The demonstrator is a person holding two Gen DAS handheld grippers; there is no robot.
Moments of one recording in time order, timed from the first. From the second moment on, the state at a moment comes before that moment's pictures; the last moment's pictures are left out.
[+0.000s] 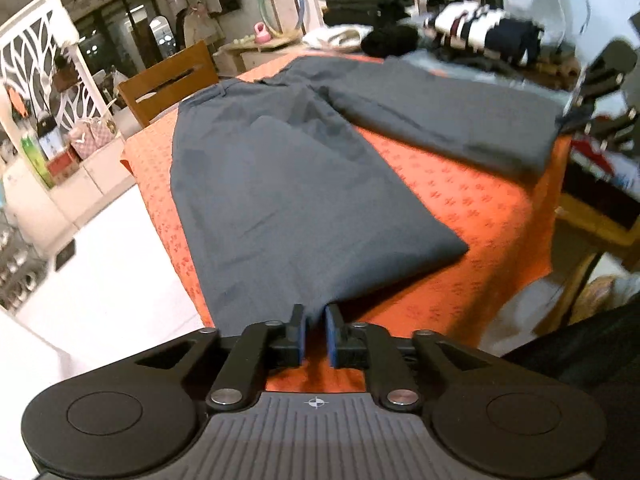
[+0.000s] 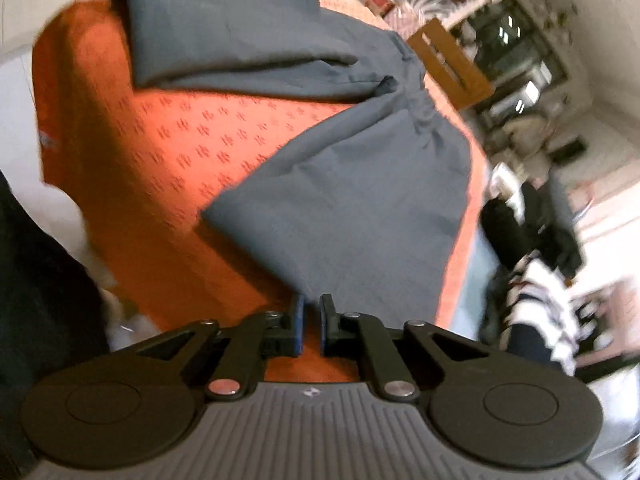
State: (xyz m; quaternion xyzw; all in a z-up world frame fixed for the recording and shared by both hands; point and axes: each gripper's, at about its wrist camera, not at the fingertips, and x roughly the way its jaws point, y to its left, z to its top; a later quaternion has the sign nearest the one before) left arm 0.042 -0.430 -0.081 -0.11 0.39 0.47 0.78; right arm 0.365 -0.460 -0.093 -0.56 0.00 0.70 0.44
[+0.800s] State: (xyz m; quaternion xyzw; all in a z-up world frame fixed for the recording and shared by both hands) left arm -0.015 -0.376 -0.065 -0.28 0.29 0.63 0.66; right arm 0.327 -0.241 -0.047 -0.31 0.28 0.82 0.39
